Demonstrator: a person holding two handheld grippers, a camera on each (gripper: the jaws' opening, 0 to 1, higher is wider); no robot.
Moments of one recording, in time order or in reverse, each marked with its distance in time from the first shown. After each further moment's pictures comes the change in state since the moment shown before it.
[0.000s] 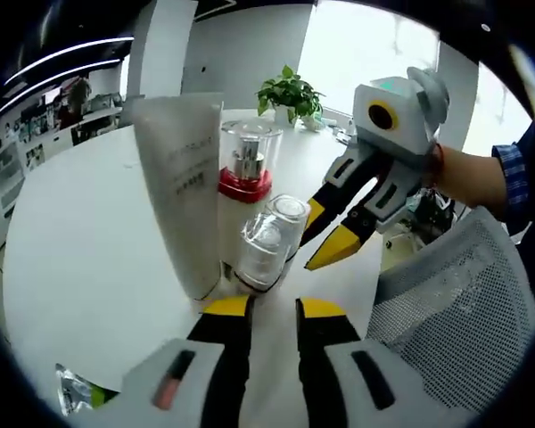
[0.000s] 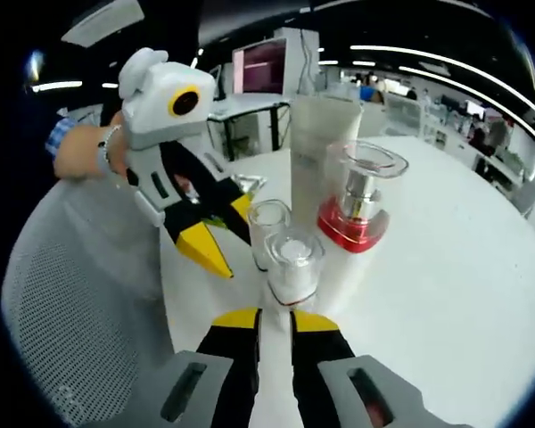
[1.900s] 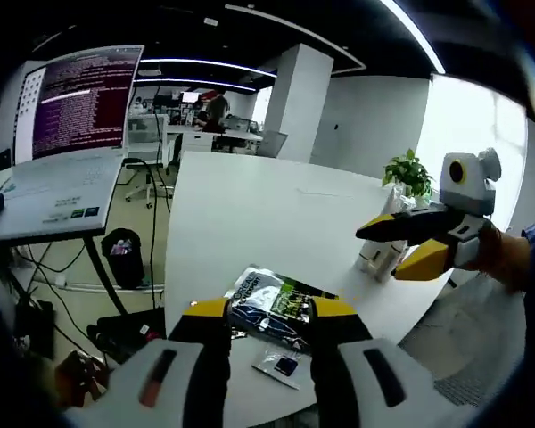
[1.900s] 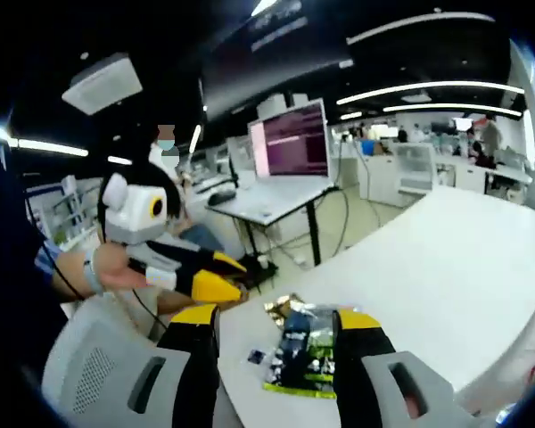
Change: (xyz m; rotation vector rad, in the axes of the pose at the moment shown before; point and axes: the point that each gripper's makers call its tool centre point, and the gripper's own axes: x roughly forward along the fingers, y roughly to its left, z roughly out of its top) left arm -0.244 0.126 -0.108 -0.348 -0.285 0.509; right arm 0.110 0.140 0.162 0.116 -0.263 0.078
